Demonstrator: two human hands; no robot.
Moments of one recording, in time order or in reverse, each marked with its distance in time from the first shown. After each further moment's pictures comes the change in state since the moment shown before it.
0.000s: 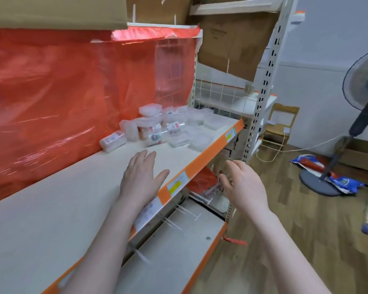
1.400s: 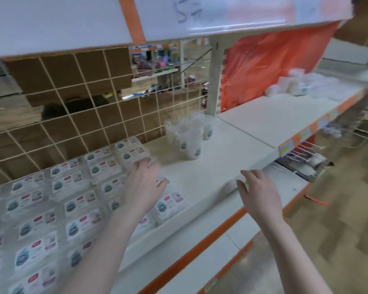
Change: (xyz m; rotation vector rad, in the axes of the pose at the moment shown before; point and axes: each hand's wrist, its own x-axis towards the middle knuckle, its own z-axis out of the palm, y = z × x) left_hand -0.515 -0.431 -0.326 0.300 -0.033 -0.240; right_hand -0.413 -0.544 -0.046 0.156 -0.114 -0.084
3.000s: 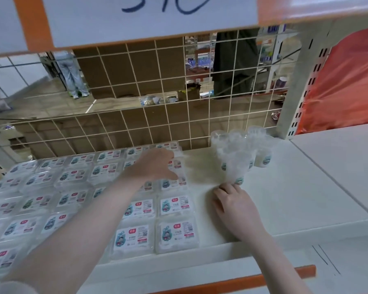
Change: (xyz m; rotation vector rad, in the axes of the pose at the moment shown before) left_hand 0.095 -0.042 -0.007 0.153 -0.222 -0.186; right_hand 0.090 -0.052 0.112 0.214 -0.121 -0.766
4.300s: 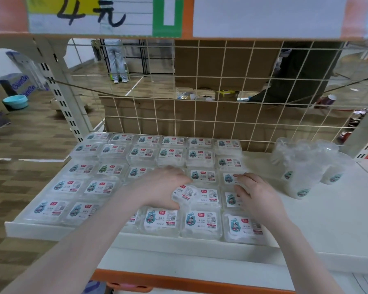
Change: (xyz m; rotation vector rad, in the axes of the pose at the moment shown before) left_hand -0.144 -0.090 0.011 0.037 -0.092 0.116; right_hand 0.048 -0.091 -0.005 0.162 -0.229 0.078
